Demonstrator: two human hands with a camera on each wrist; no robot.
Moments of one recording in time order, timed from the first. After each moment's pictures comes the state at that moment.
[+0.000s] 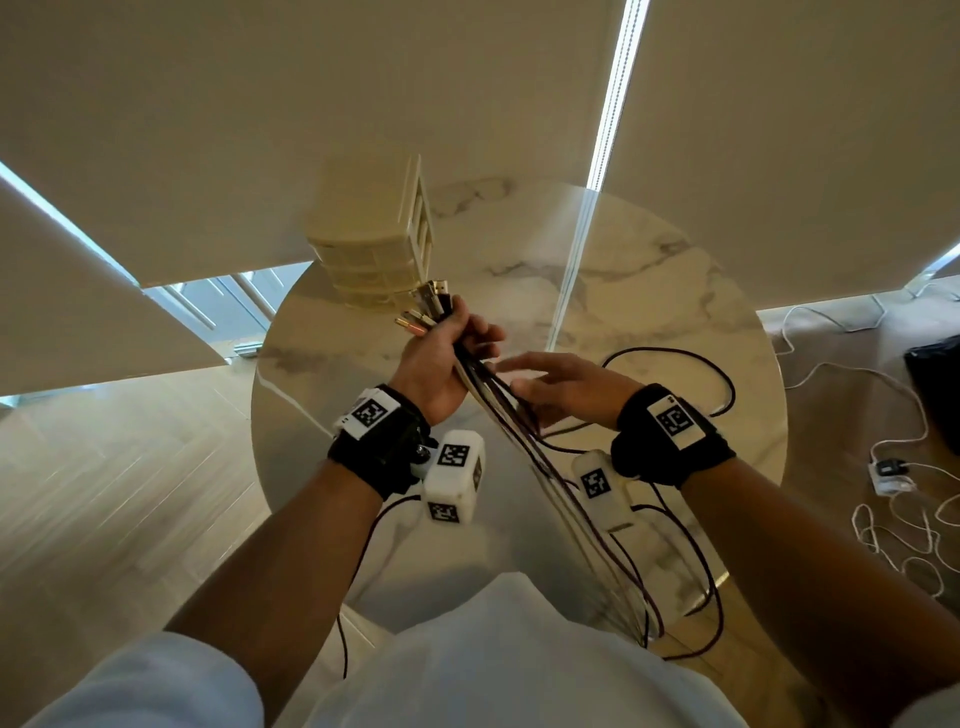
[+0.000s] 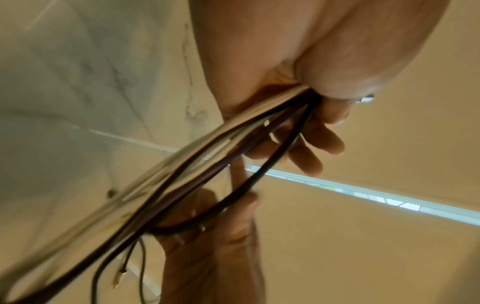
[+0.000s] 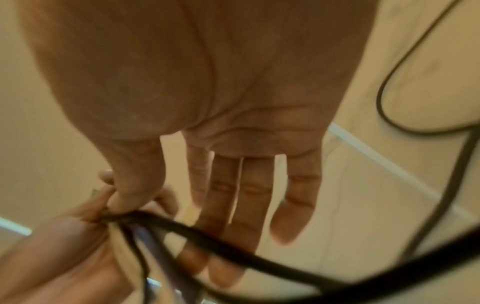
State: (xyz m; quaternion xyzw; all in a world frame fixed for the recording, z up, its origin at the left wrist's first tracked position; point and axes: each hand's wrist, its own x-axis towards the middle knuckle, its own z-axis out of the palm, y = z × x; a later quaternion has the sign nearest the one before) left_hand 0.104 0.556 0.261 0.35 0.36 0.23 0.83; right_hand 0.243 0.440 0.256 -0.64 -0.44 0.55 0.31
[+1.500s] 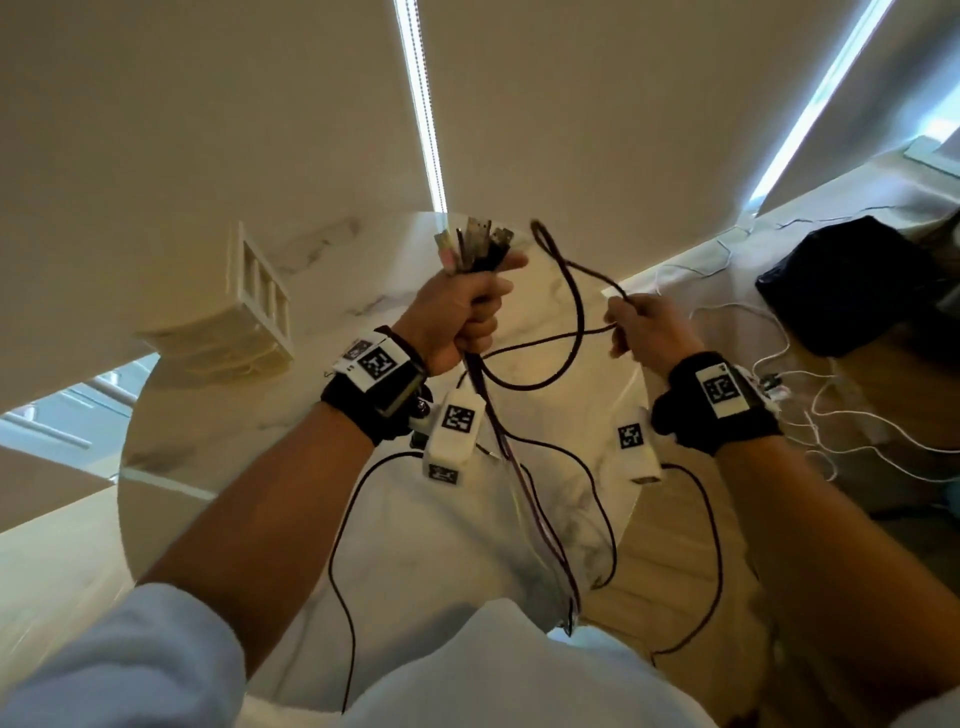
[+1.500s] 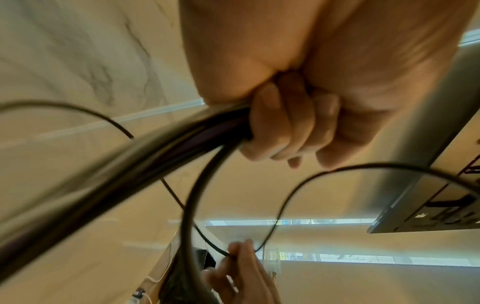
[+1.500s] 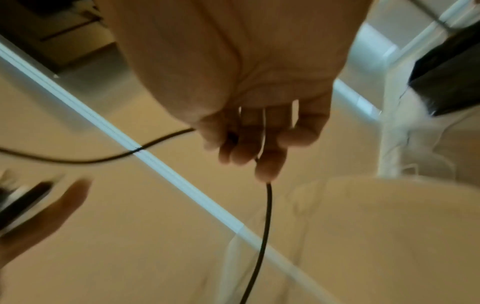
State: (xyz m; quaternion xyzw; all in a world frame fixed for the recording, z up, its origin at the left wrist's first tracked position) left_hand 0.246 0.485 0.329 0.58 0.19 0.01 0.79; right_hand 0.385 0.304 0.268 -0.84 -0.16 0.21 0.48
